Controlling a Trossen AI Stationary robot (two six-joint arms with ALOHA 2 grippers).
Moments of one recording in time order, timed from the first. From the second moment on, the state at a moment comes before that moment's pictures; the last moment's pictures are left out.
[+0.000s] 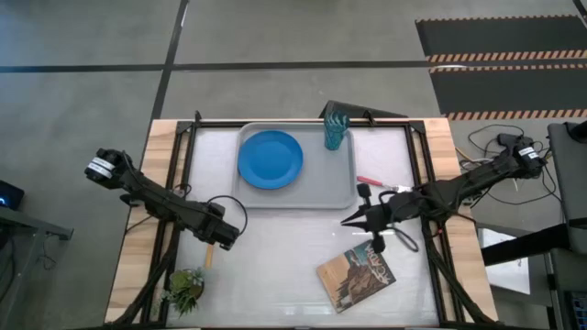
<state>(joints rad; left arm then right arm) -0.43 1.38 0.74 -0.99 0.08 -1.59 0.34 1.03 0.63 0.00 0.17 -0.20</state>
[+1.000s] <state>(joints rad) -0.43 1.39 0.67 -0.86 0.05 -1.62 0.34 0.95 0.63 -0.15 0.16 -0.11</state>
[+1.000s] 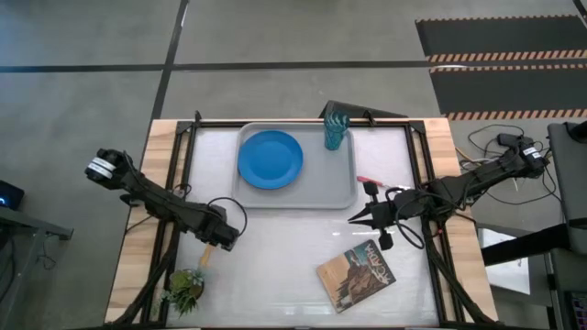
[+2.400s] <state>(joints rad) 0.02 1.79 1.35 -0.20 -0.33 -0.86 0.61 0.57 0.57 -0.20 0.16 -0.04</state>
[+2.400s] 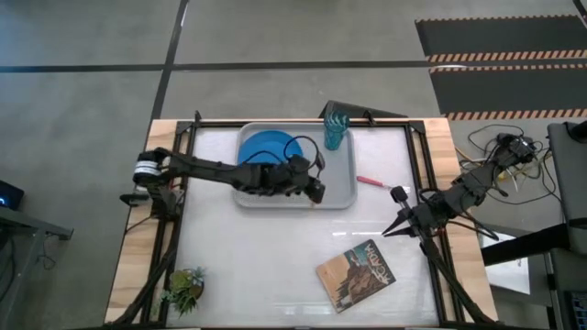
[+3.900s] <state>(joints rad) 0.21 2.00 1.34 -0.11 -0.26 -0.90 0.61 0.57 0.57 -0.23 0.16 -0.03</state>
